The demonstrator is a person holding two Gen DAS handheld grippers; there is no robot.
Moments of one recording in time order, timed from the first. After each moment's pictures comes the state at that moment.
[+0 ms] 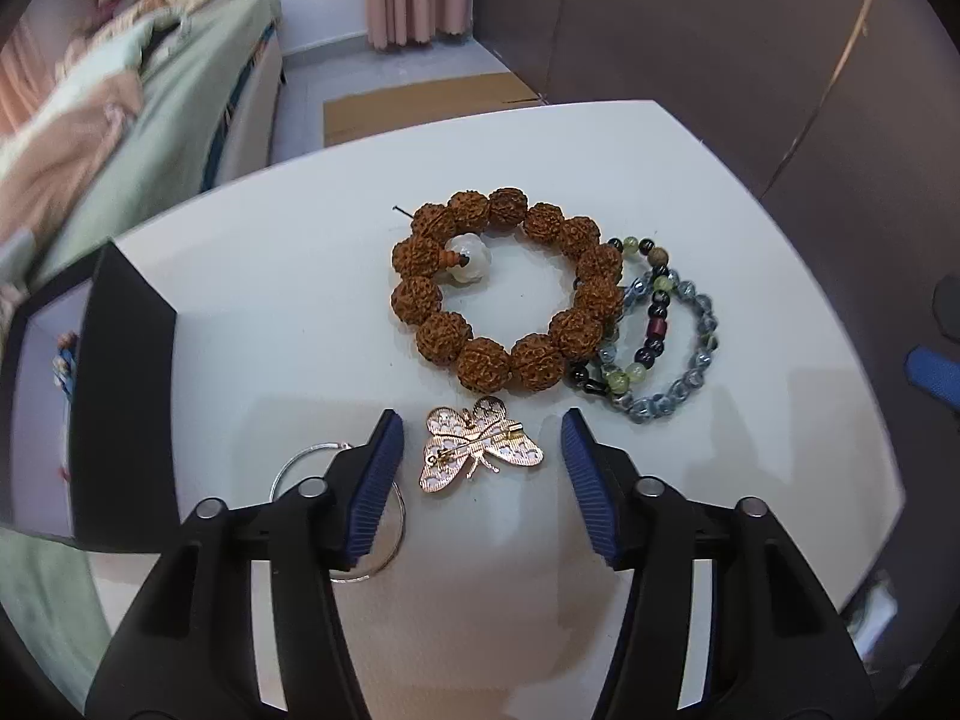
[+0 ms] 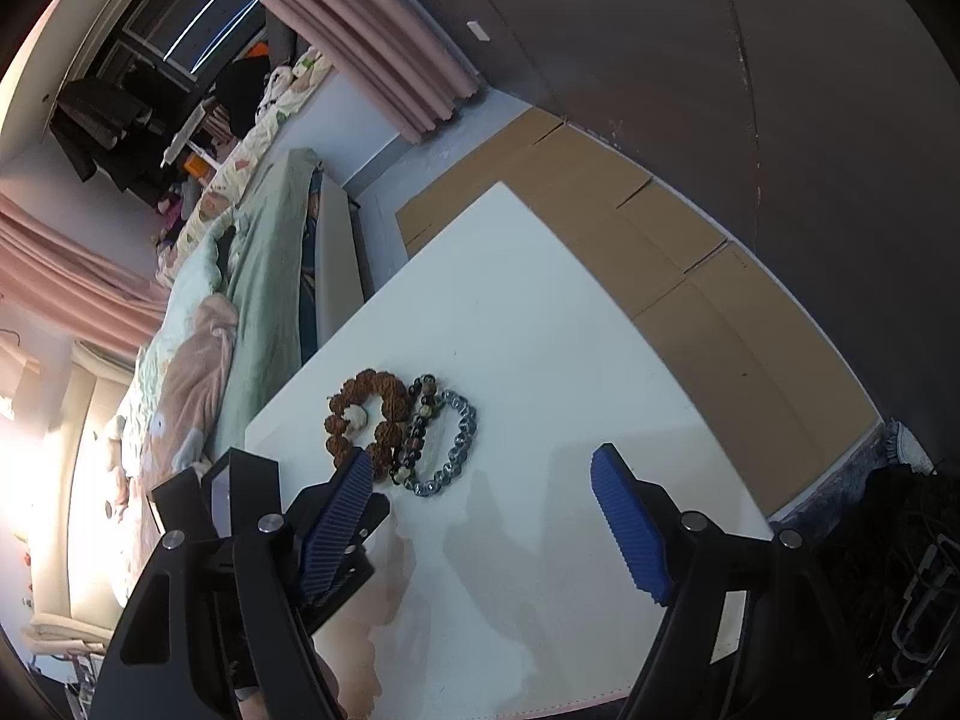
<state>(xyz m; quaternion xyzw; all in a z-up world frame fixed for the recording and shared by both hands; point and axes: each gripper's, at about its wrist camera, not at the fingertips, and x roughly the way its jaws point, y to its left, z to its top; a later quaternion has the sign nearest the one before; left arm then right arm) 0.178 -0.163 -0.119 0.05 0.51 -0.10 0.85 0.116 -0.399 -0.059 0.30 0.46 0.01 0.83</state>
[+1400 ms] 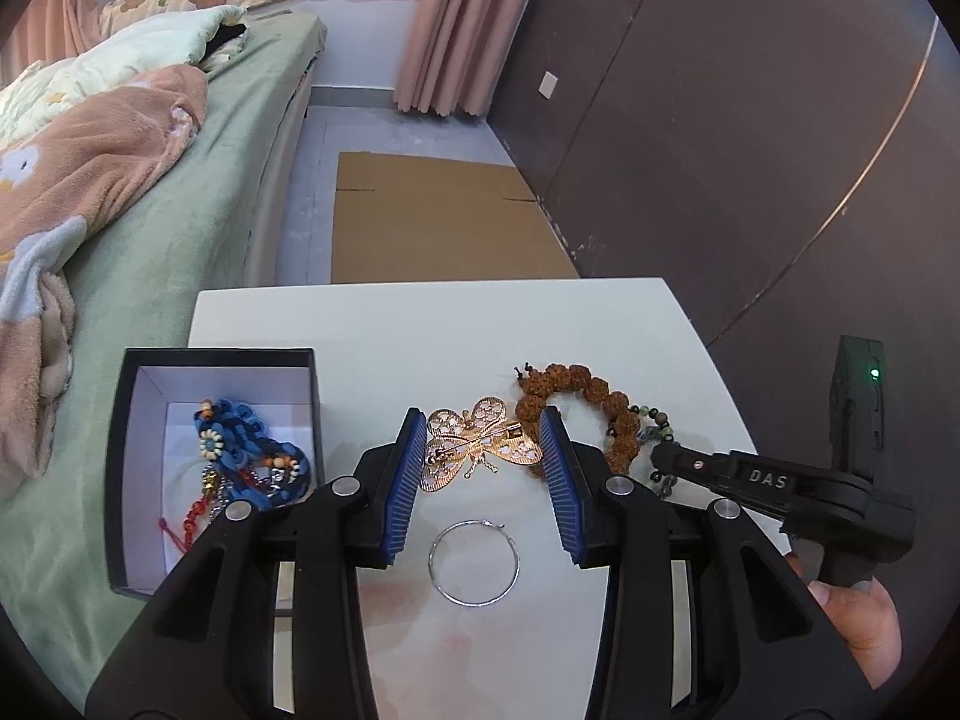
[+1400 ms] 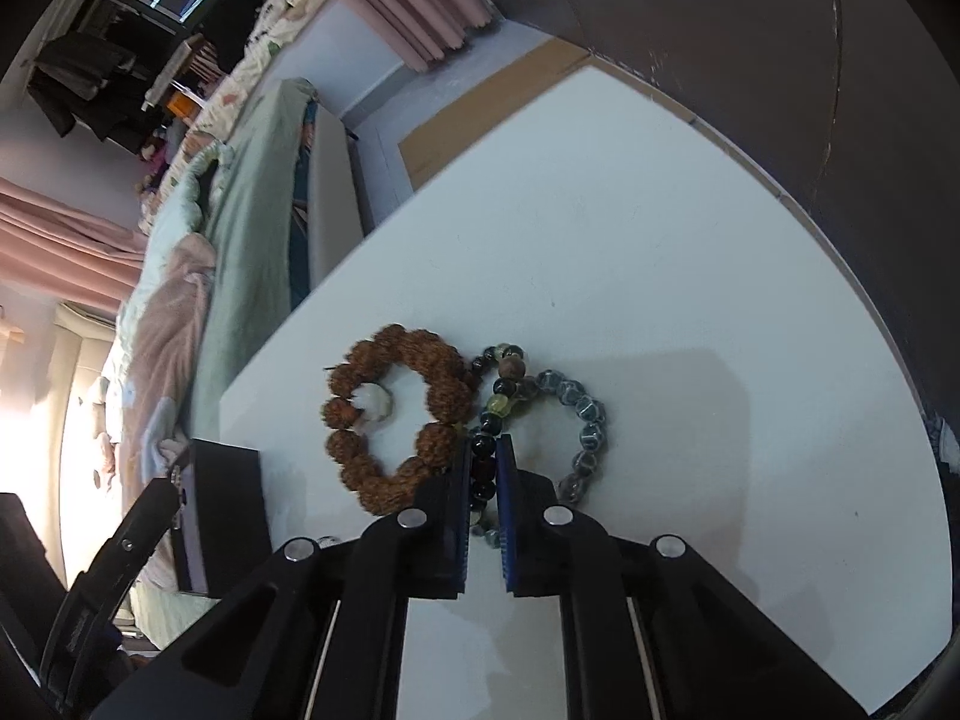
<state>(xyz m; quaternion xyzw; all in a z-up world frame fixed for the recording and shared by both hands) 0.193 -0.055 -0.044 -0.10 0.44 -0.14 0.88 0.194 -0.321 -0.113 0.29 0.52 0.04 0.80</state>
